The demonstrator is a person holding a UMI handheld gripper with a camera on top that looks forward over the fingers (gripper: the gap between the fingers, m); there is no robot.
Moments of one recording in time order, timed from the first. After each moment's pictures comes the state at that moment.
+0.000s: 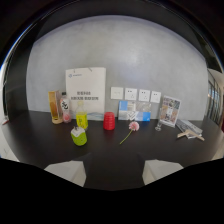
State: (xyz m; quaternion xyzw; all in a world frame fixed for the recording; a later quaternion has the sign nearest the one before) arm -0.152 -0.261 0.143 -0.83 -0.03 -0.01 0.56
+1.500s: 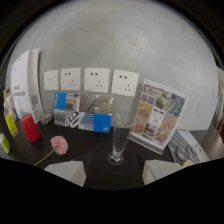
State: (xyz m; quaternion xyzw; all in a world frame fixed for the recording) arm 0.139 0.036 0.073 -0.86 -0.04 -0.04 0.51
